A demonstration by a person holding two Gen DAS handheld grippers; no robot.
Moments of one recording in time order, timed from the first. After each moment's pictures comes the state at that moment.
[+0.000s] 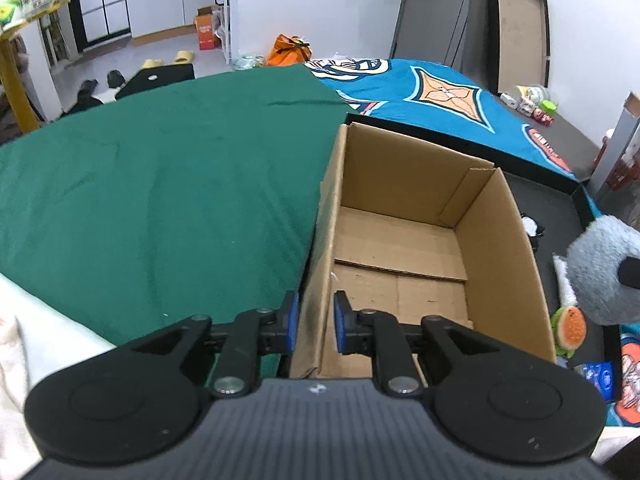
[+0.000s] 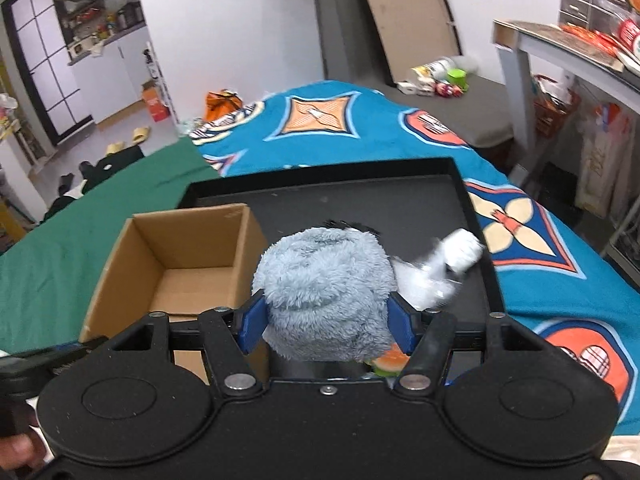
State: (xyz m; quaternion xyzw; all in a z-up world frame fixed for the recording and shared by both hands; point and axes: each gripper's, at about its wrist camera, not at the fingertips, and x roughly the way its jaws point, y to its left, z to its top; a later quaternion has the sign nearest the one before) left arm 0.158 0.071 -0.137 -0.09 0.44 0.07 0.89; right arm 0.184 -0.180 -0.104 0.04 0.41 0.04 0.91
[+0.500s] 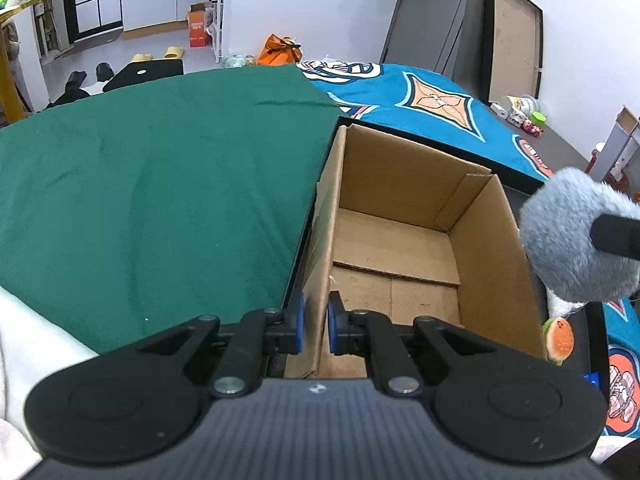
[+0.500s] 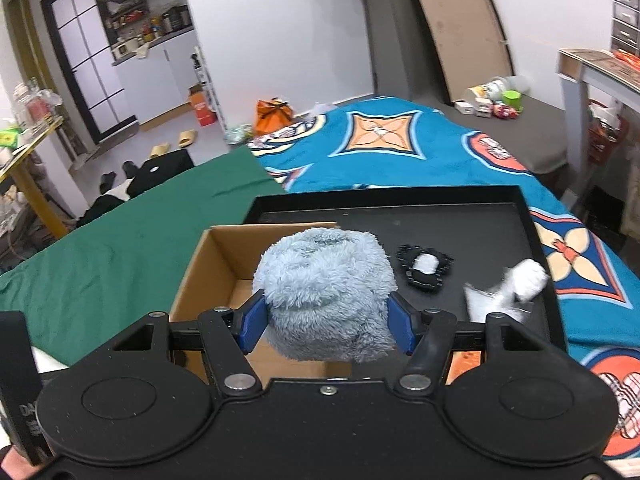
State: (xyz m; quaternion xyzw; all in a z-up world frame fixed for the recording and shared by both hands) left arm 0.164 0.079 -0.143 -0.11 0.44 0.05 0.89; right arm 0.190 -0.133 -0.089 0.04 0.39 0.11 0.91
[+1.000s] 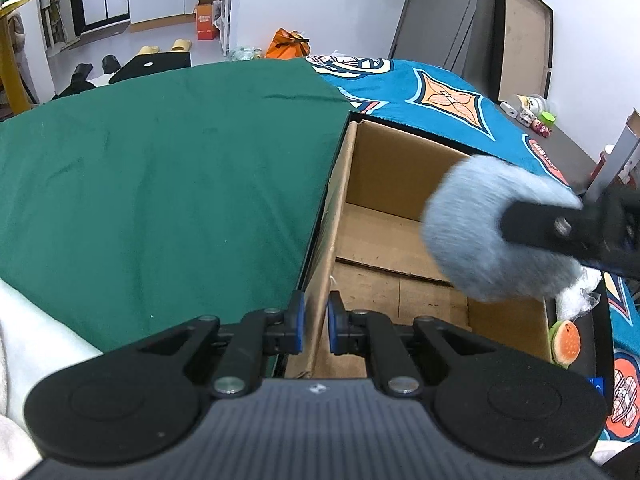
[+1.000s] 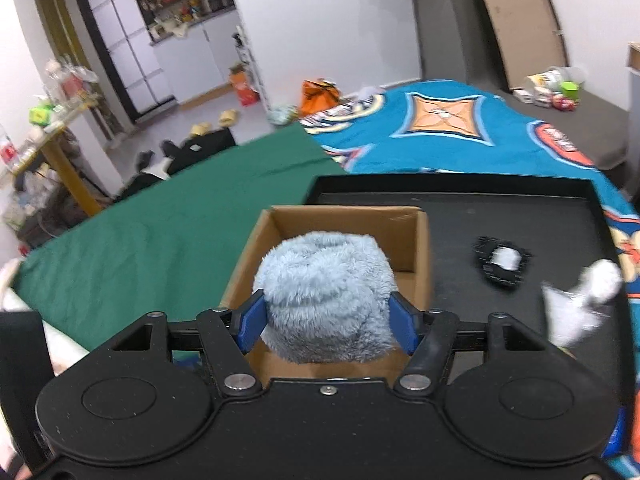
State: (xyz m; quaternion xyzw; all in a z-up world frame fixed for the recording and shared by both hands) left arm 0.169 0.083 -0.147 -0.12 0.44 0.06 0.89; right arm 0.205 -0.084 -0.107 0.06 0.40 0.18 0.90
